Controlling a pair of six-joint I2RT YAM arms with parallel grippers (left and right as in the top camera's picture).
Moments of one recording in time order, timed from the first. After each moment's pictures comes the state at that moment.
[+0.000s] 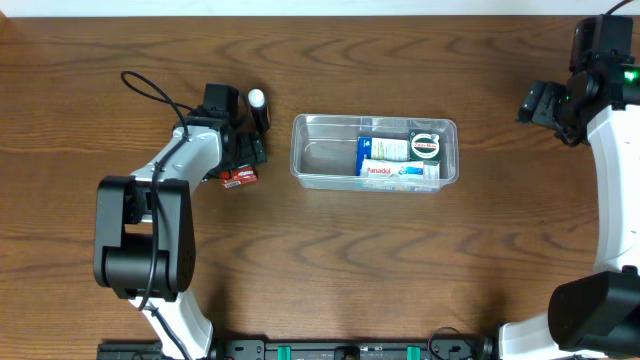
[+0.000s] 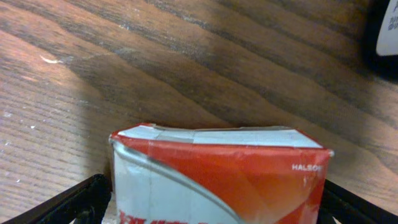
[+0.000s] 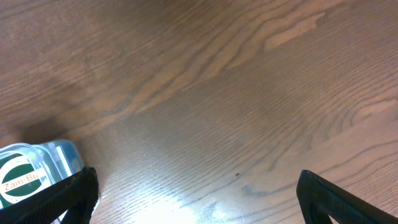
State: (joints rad) left arm -0.09 1.93 1.18 -0.56 -0.06 -0.40; right arm -0.14 1.67 1.67 -1.18 0.25 0.28
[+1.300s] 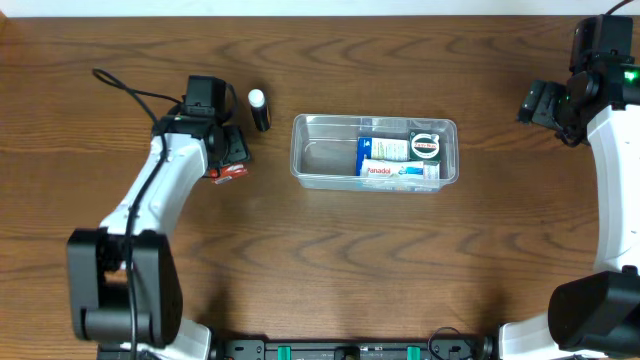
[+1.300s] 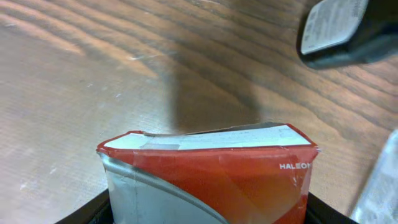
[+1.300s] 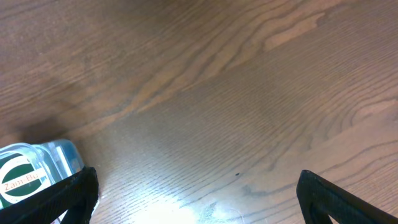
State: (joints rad) left arm -0.09 1.70 1.18 -0.72 -0.09 -0.38; right arm -0.14 1.67 1.67 -1.18 0.25 0.28
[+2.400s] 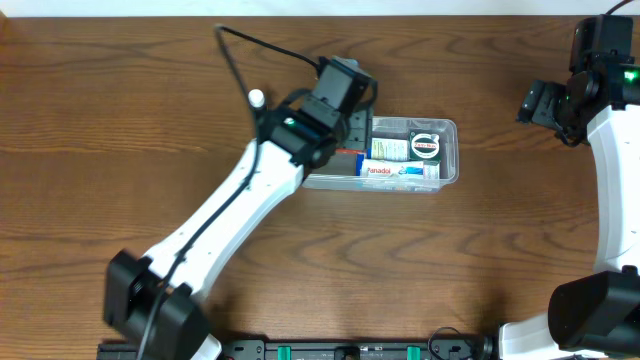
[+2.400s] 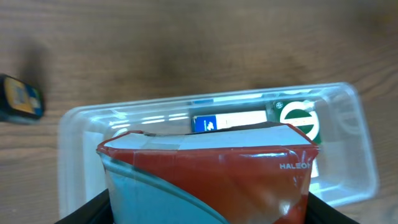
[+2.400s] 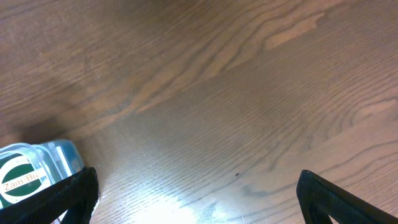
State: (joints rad) left arm -0.63 1.73 1.54 -0.74 -0.09 -0.47; right arm -0.14 1.67 1.67 -1.18 0.25 0.28
